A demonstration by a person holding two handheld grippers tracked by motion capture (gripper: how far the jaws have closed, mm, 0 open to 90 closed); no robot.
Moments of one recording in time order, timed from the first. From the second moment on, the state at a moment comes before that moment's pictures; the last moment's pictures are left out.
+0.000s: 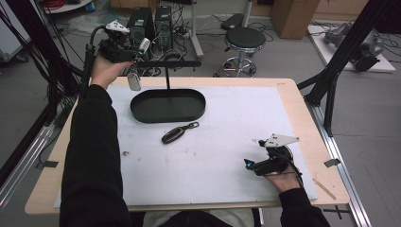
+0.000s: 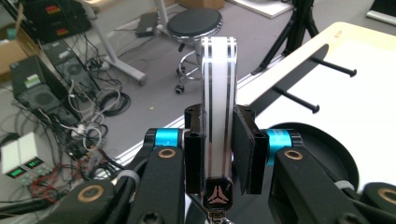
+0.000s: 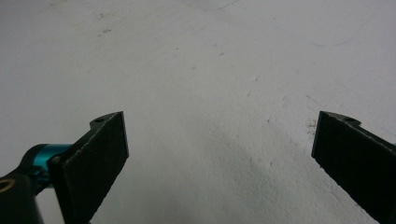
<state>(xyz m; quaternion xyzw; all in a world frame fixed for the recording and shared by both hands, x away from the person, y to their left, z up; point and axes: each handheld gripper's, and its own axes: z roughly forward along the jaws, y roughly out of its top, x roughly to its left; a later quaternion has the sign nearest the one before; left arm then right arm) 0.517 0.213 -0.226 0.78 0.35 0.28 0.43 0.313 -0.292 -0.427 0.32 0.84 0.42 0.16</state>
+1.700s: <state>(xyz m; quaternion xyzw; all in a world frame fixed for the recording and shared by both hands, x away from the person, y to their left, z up) 0.493 0.210 -0.227 0.77 0.35 0.26 0.47 0.310 -0.293 -0.427 0.32 0.84 0.42 0.16</state>
